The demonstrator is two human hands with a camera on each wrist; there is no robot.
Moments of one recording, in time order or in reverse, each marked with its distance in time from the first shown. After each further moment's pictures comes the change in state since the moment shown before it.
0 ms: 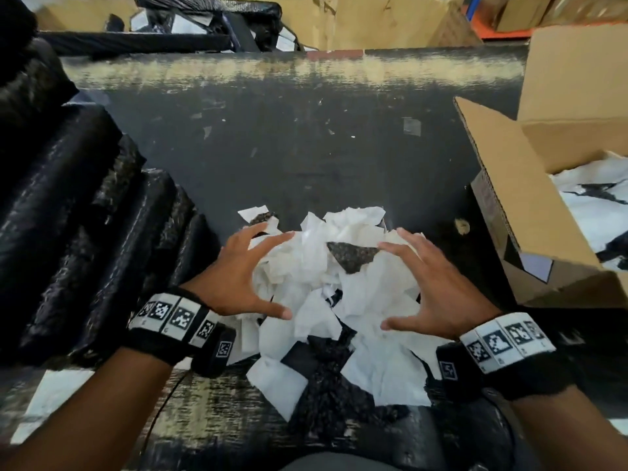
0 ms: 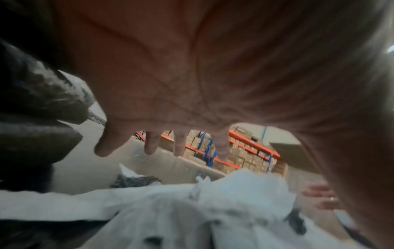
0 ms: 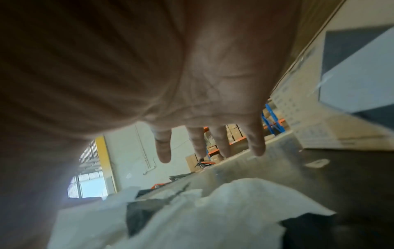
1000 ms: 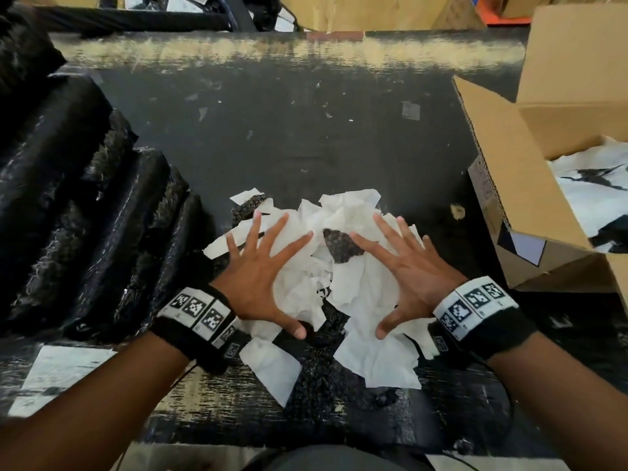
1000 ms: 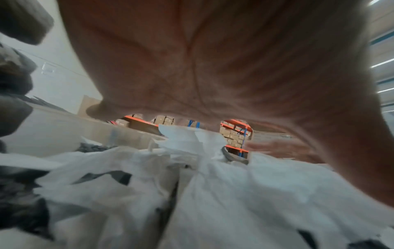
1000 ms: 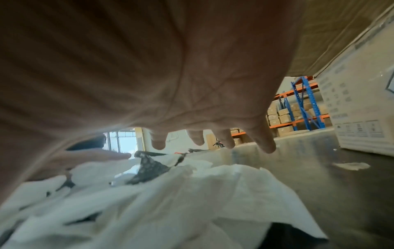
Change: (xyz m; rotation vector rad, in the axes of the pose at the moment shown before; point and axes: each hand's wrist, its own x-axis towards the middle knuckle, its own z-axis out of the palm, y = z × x) left_hand 0.003 0.027 0.047 0.357 -0.069 -0.004; right_hand 0.019 0.000 0.014 -0.230 -0.250 -0.029
